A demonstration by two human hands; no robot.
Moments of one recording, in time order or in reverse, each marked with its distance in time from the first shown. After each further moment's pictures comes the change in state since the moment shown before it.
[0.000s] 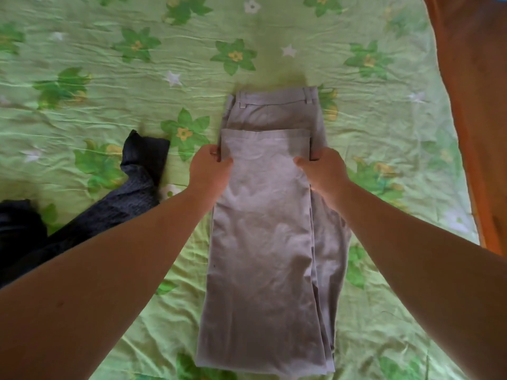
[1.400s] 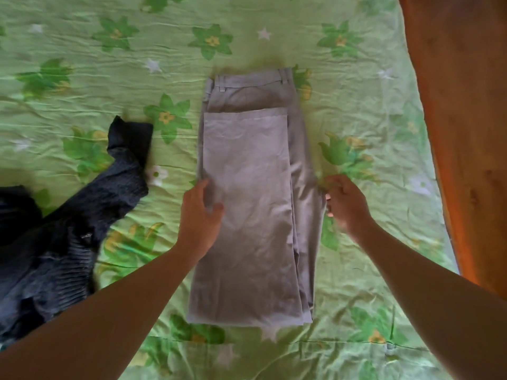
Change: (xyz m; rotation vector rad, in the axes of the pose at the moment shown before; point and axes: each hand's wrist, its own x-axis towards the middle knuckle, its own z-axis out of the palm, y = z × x) left_hand -0.125 -0.070 0.000 0.234 -0.026 0.171; right_hand -0.084 0.119 -0.054 0.117 0.006 0.058
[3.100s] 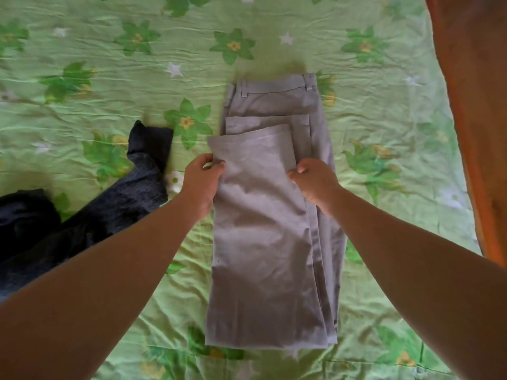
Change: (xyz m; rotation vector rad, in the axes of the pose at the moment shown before) left_hand 0.085 0.028 -0.035 -0.691 -0.094 -0.376; right_hand 0.028 -0.095 0.076 -0.278 -0.124 -0.099
